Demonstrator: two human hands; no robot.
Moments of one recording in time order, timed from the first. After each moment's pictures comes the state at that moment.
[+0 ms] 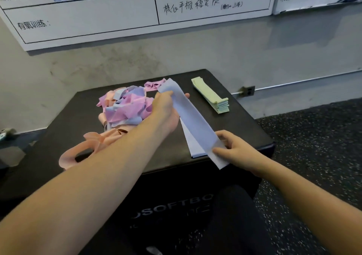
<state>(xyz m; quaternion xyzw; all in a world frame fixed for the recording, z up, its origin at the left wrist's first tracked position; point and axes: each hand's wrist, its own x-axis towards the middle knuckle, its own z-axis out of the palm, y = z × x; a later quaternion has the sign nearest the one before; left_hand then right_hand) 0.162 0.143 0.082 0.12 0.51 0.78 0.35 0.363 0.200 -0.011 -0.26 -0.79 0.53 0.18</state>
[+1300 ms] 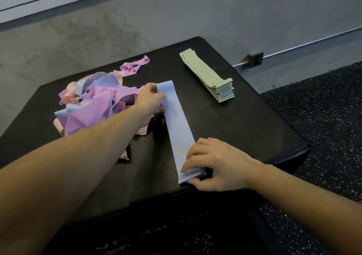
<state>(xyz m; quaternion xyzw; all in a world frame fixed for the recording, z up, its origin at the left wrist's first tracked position) 0.040 0.282 -0.024 0.27 0.81 0.46 0.24 0.294 0.274 -0.079 0.01 -0.96 0.21 0.20</state>
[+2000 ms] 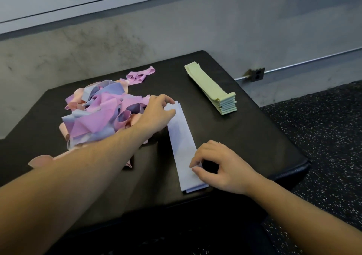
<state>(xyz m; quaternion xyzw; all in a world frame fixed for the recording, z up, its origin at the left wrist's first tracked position) 0.047 0.264 -0.022 0.45 0.83 0.31 0.09 0.292 0.279 -0.074 -0.10 -0.90 0.35 0.23</state>
